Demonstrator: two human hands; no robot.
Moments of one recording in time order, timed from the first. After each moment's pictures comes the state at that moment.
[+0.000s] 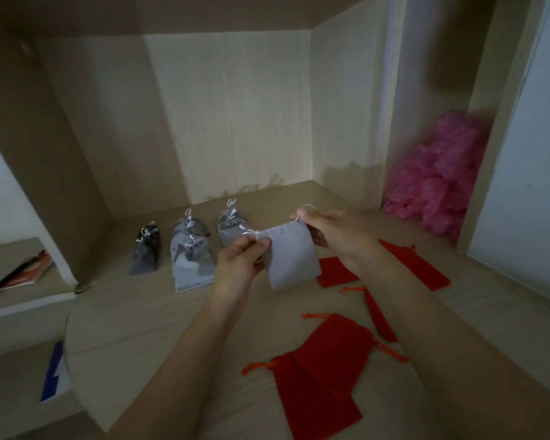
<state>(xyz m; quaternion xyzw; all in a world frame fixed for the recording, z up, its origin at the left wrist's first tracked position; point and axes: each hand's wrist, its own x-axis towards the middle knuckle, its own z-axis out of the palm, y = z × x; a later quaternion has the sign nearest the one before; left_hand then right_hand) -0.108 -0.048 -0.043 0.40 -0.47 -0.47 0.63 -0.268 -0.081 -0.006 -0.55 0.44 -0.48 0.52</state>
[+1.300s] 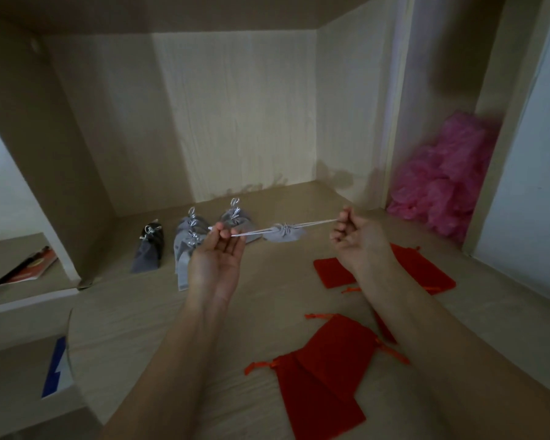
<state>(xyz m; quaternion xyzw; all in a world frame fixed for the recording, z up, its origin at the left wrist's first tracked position) -0.078 -0.061 -0.035 0.19 -0.19 -0.58 0.76 -0.277 -0.102 -0.023 -0.16 0.25 -0.66 0.69</state>
